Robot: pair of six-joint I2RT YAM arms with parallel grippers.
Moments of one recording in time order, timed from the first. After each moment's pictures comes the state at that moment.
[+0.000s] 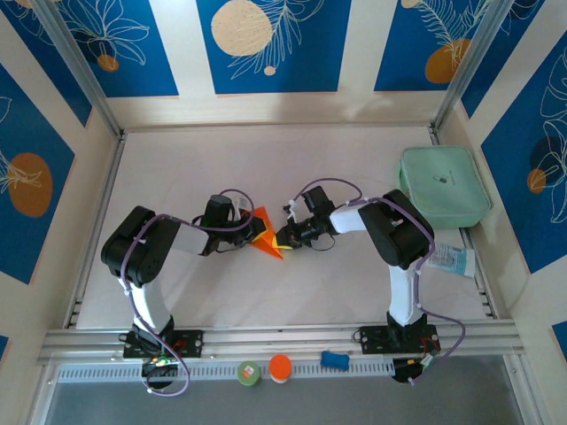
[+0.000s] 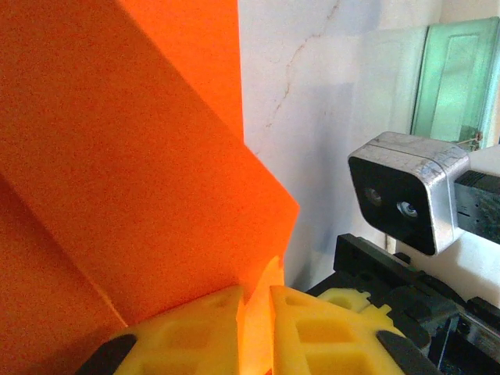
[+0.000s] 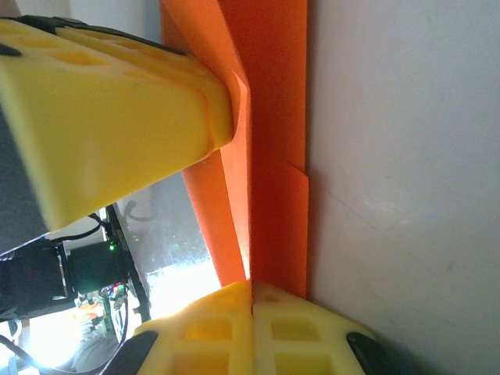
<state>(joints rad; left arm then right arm) -0.44 1.83 0.67 0.48 0.60 -1.01 0.53 2.00 0.98 -0.02 -0.89 0.57</state>
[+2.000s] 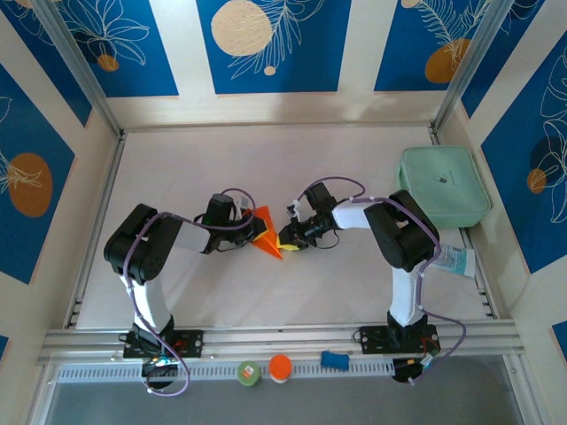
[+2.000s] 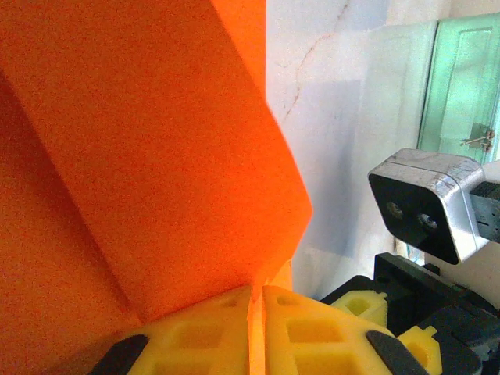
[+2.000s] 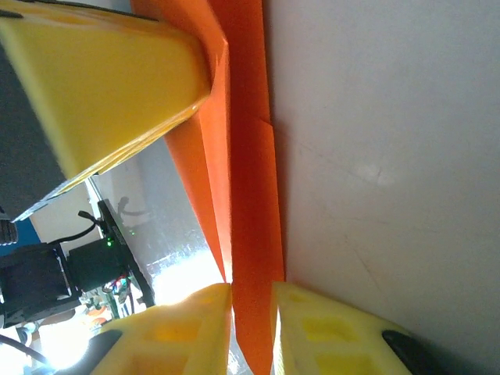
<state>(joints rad) -0.44 1.86 0.70 0.46 0.60 -0.99 0.52 1.96 1.02 -0.21 -0.87 0.55</state>
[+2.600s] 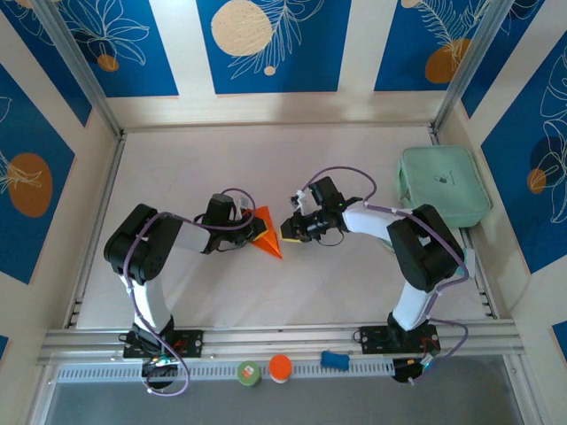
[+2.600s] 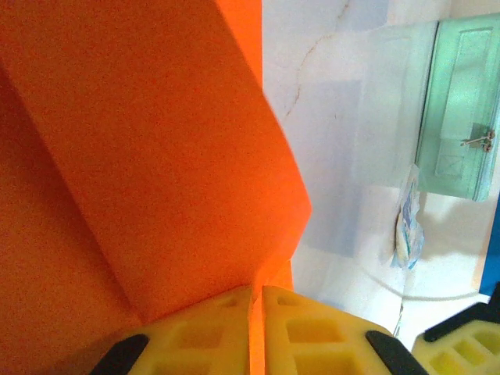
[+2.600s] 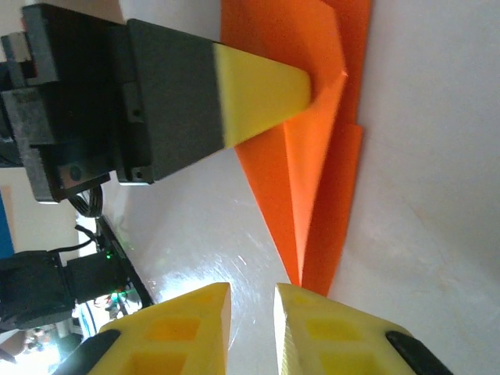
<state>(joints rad) -0.44 1.86 0.70 0.46 0.60 -0.99 0.55 1.75 0.97 -0.23 -0.73 0.55</state>
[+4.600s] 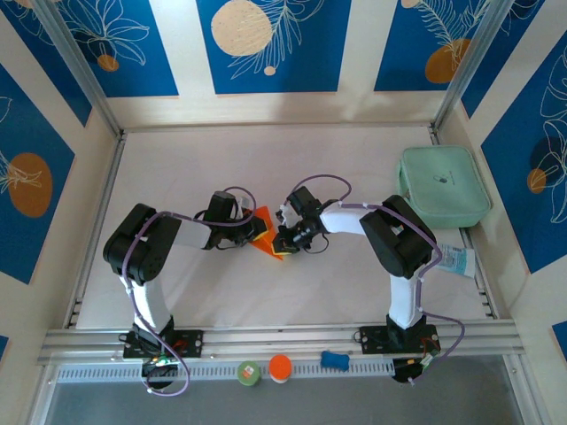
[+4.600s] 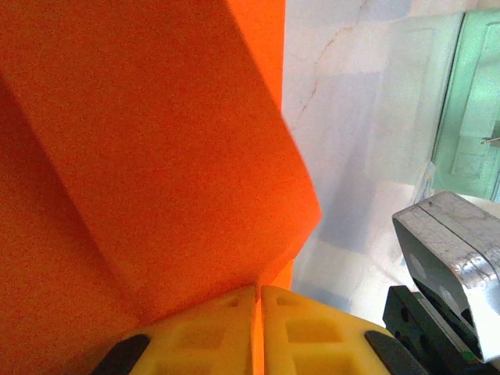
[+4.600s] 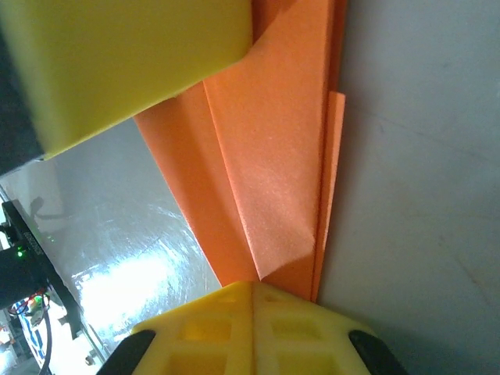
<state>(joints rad) -0.44 1.85 0.74 0.33 0.60 -0.96 0.65 1.93 1.07 -0.33 -0.63 0.50</state>
